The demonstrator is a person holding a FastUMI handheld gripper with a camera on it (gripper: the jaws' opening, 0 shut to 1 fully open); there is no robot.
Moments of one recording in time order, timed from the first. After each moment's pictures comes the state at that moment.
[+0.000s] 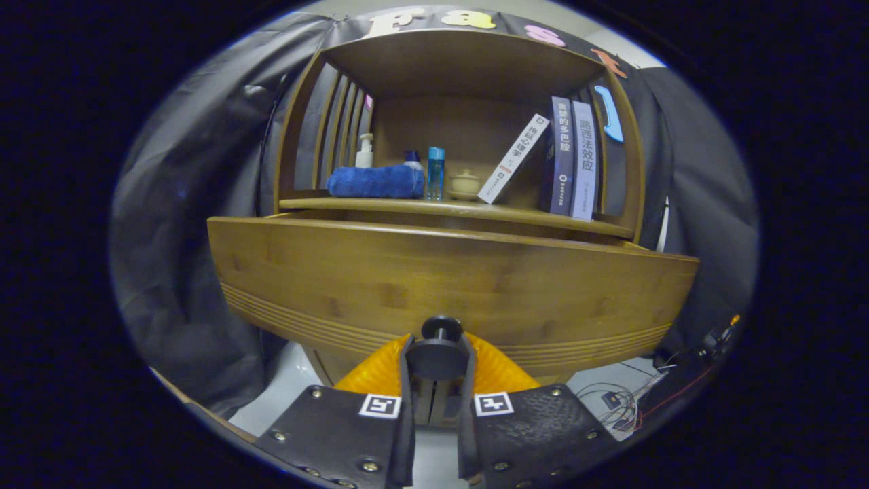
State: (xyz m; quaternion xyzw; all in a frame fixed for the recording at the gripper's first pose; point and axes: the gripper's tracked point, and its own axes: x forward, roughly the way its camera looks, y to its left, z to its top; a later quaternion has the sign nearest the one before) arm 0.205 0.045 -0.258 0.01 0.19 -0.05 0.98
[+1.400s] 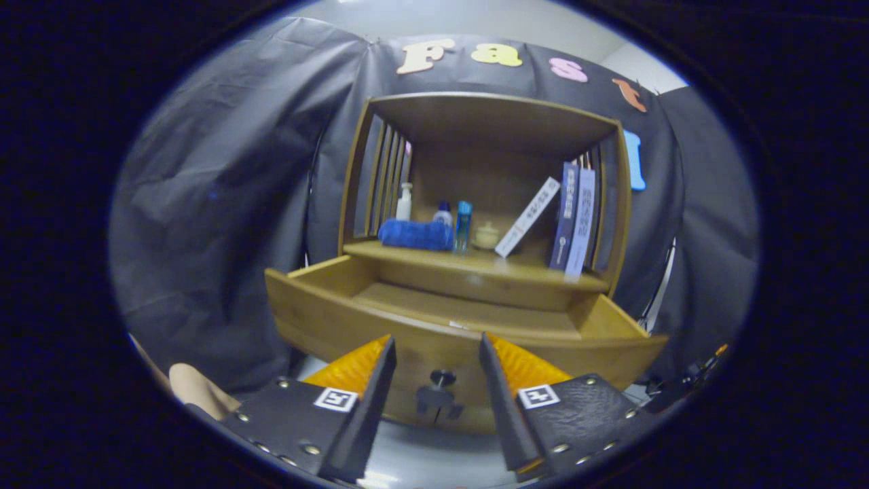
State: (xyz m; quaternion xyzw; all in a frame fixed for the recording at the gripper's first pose) arm 0.154 0.062 -0.127 -0.03 0.10 0.01 0.99
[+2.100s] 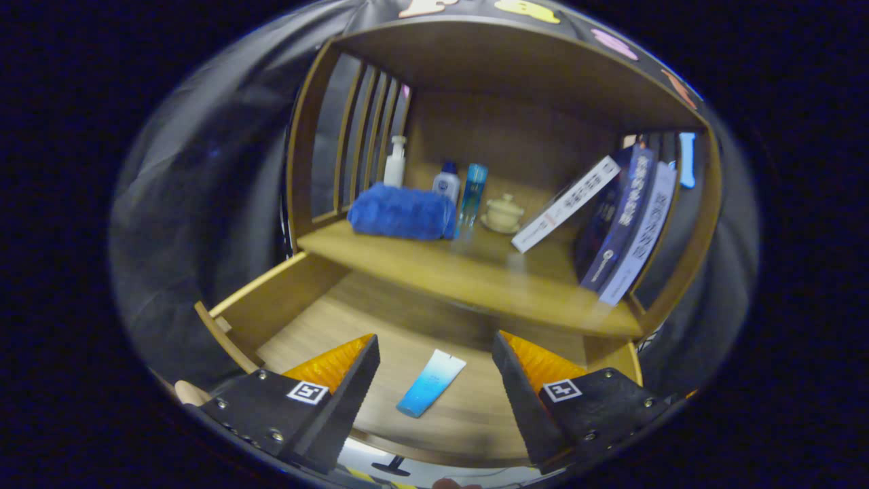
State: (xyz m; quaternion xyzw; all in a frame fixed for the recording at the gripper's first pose) arm 0.295 0.059 -0.174 -0.06 0.32 0.04 0.94
